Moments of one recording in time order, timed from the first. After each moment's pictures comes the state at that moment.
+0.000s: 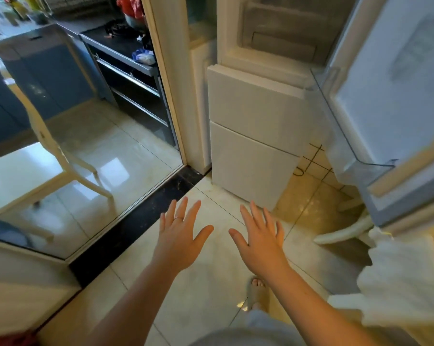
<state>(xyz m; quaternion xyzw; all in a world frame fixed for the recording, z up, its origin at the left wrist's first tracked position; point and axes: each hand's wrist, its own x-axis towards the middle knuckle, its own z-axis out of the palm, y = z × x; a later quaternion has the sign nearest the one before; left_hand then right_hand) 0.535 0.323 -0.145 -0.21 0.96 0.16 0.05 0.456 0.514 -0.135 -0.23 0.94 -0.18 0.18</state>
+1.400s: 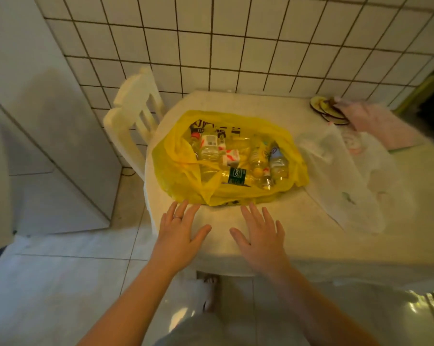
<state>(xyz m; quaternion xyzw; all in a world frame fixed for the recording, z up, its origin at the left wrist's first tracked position) 0.382 1.003 -0.148 0.14 0.95 0.26 0.09 0.434 1.208 -0.130 0.11 0.97 -0.19 0.08</state>
